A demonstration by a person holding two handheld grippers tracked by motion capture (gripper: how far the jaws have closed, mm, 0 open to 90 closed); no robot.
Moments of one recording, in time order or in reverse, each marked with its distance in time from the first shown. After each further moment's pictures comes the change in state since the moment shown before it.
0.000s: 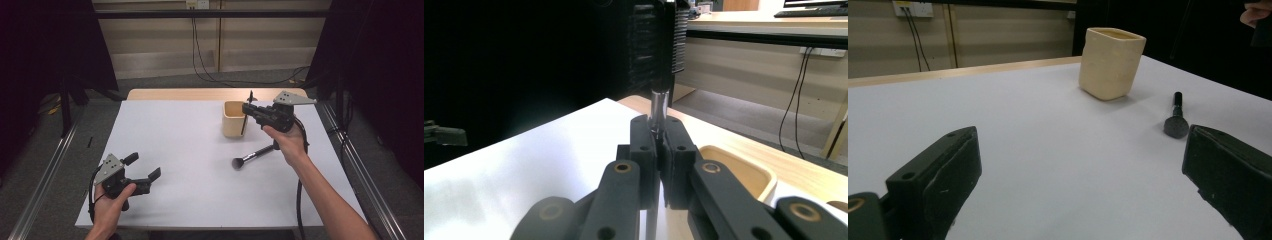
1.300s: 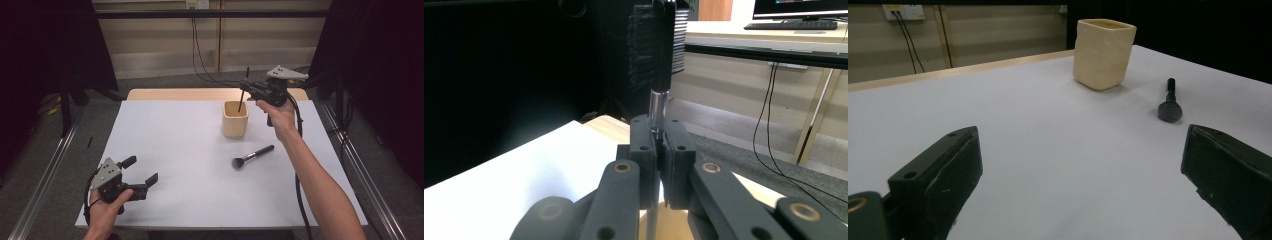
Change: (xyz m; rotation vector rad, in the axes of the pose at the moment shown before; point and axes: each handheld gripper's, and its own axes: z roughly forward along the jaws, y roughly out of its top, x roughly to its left) left arm 0.000 -0.002 -0.010 0.017 -0.028 0.054; right arm -0.033 0.038 0.041 -0.019 -0.081 0.008
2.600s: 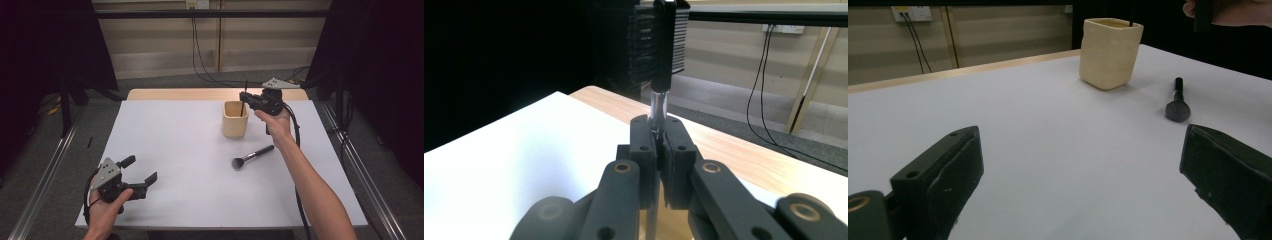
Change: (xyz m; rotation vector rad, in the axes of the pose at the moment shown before) left arm 0.002 -0.001 0.001 0.003 0.019 0.011; right arm -0.015 -0.043 0.015 0.084 -0.038 0.034
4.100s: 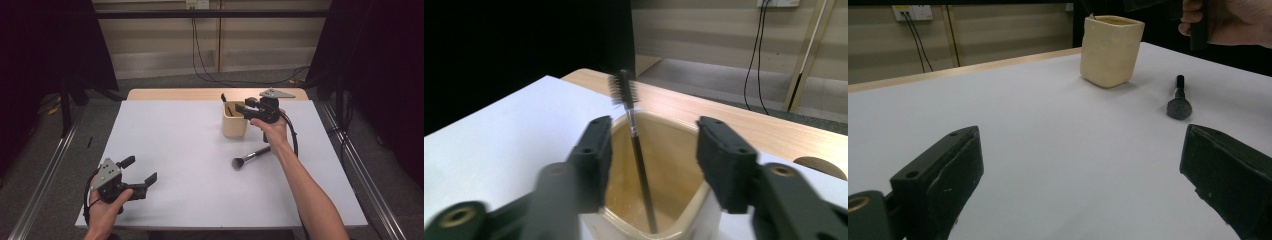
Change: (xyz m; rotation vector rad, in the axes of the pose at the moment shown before) left arm -0.001 -0.001 -0.001 0.004 0.004 -0.003; right arm -0.001 -0.031 0.009 0.034 -0.036 0.050
